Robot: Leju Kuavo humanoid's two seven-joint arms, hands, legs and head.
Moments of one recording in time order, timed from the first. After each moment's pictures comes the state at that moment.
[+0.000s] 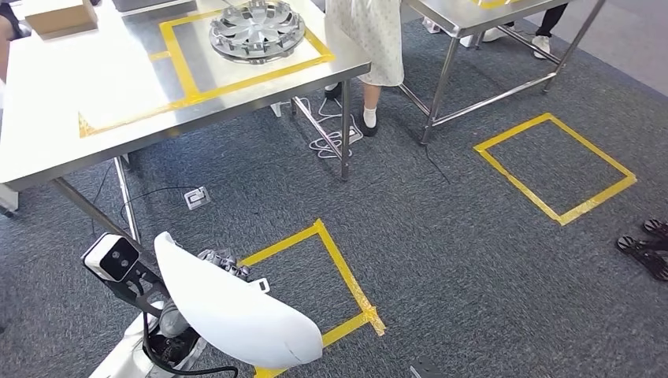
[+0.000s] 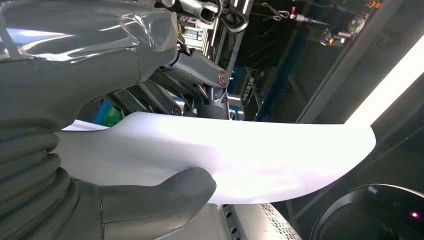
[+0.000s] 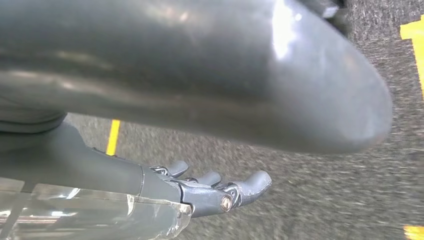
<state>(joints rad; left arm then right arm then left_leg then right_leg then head) -0.16 0.15 -0.70 -1.56 0.99 -0.88 -0.32 -0.10 -0.14 0.87 -0.28 -0.45 0.11 0.10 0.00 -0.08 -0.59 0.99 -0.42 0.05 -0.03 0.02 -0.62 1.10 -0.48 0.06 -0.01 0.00</state>
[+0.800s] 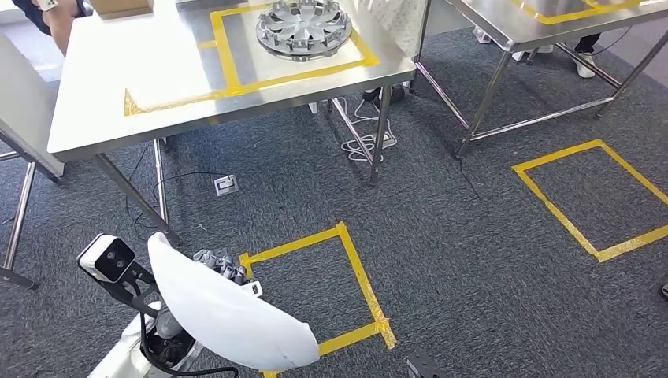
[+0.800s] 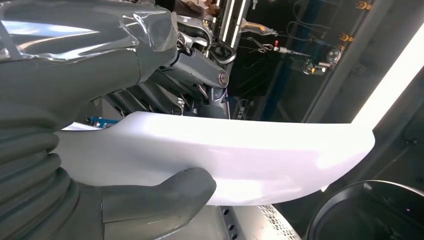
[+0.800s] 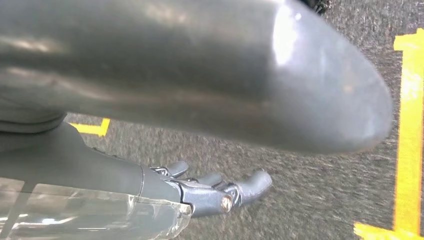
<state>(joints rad) -0.17 0.15 -0.71 -1.56 0.99 -0.88 -0.32 -0.11 -0.14 0.86 -0.27 -0.45 0.12 0.10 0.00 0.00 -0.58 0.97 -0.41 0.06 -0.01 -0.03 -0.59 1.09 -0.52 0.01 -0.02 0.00</state>
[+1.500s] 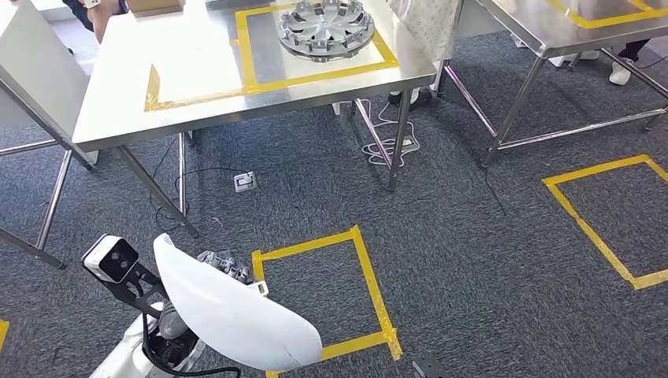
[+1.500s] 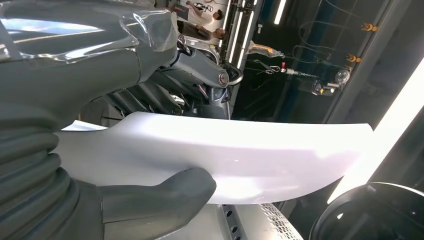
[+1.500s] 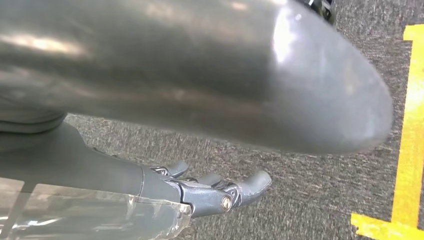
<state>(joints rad) -0.17 0.15 -0.71 -1.55 0.99 -0.88 -0.32 -0.11 -0.13 0.84 -0.27 -0.45 0.11 0.11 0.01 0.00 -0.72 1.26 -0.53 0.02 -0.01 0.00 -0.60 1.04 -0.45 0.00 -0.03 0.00</state>
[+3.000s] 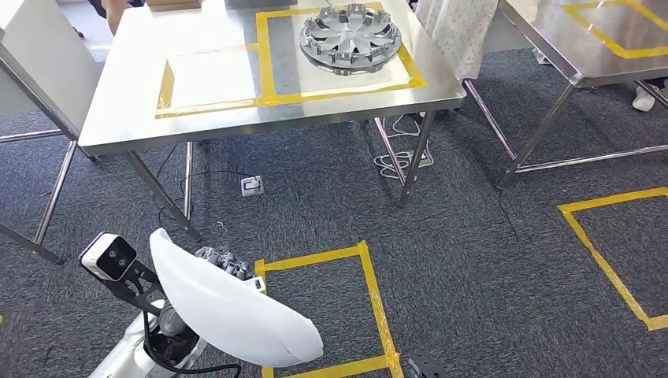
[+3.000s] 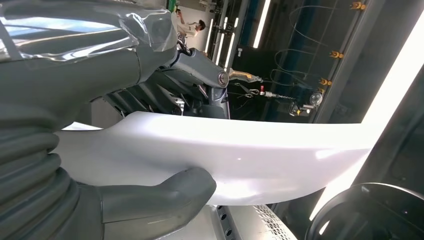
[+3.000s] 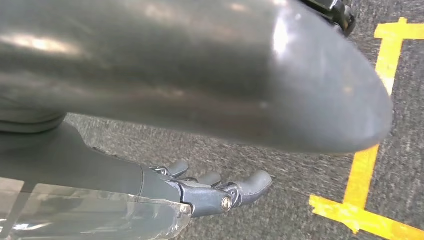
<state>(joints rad) -0.17 0.15 -0.71 -1.56 0.98 -0.86 -0.36 -0.12 -0.12 0.82 -0.26 -0.42 0.12 0.13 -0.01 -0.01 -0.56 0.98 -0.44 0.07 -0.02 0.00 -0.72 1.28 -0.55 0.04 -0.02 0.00</state>
